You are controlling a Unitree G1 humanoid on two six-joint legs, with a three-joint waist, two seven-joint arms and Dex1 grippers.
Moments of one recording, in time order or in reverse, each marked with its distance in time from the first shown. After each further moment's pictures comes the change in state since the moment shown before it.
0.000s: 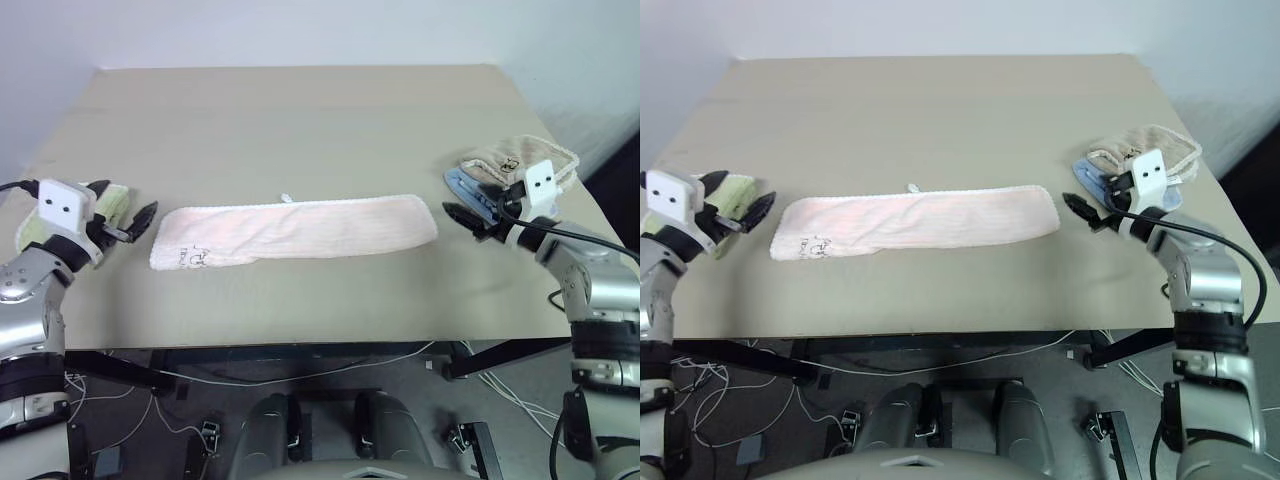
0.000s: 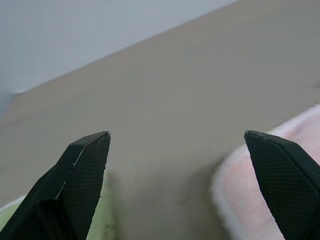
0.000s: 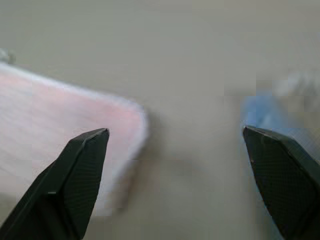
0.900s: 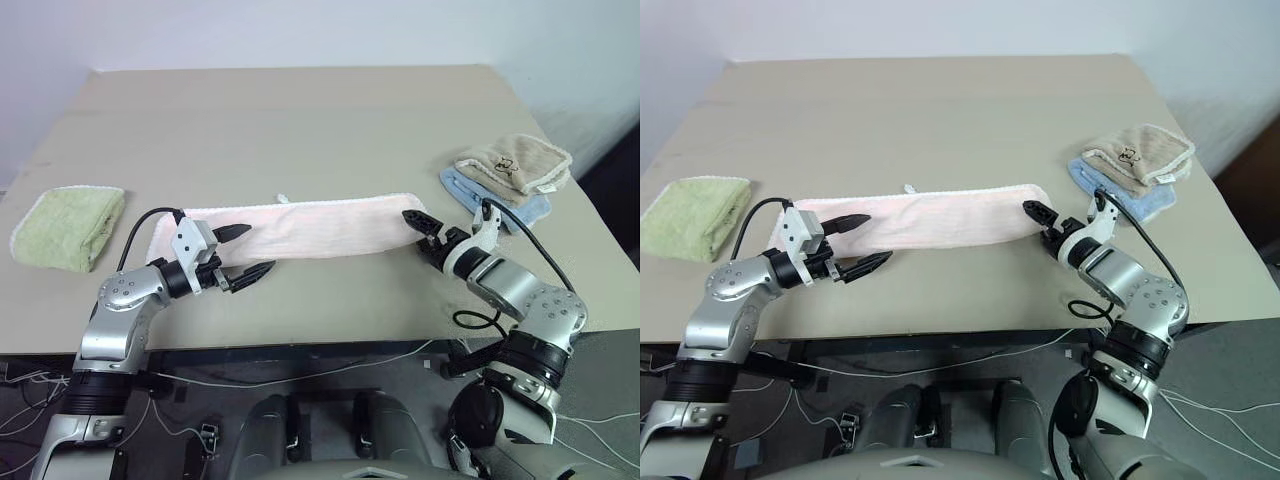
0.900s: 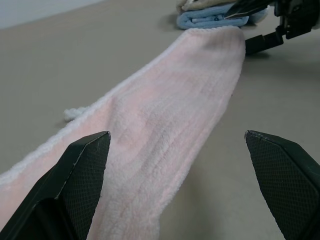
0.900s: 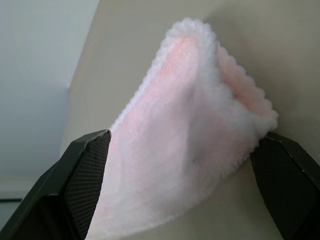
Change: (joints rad) left arm 0.062 -0.133 -0.275 -0.274 -0.059 0.100 -0.208; right arm -0.131 0.513 -0.424 -0.005 0.524 0.493 -0.740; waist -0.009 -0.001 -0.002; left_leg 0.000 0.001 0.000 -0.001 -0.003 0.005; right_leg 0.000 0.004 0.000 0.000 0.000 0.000
